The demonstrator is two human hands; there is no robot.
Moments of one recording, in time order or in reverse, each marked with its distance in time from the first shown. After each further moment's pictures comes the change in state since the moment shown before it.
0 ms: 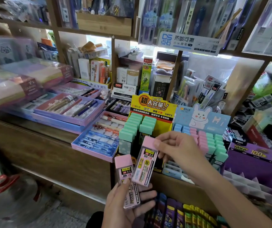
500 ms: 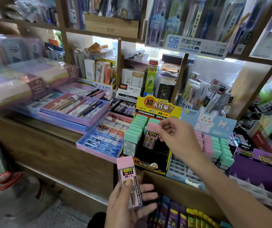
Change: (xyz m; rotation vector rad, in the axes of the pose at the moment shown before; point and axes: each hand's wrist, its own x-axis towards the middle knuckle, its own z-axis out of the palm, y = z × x) left_hand 0.000 0.000 -0.006 0.009 0.048 0.044; right_hand 0.048 -0.004 0.009 -0.347 0.189 -0.302
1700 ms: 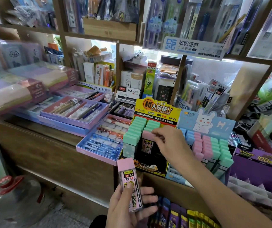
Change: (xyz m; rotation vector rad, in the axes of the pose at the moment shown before) left_hand -0.001 0.001 0.003 0.016 -0.012 0.017; right_hand -0.003 0.005 0.016 -0.405 -0.061 -0.142
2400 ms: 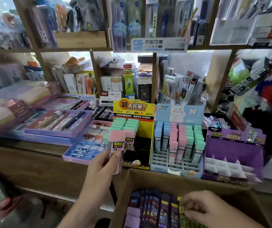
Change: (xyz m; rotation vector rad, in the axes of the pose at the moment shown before) left_hand 0.030 0.050 0.027 0.851 -0.092 0.476; right_hand -0.188 0.088 -0.063 0.280 -0.669 0.442
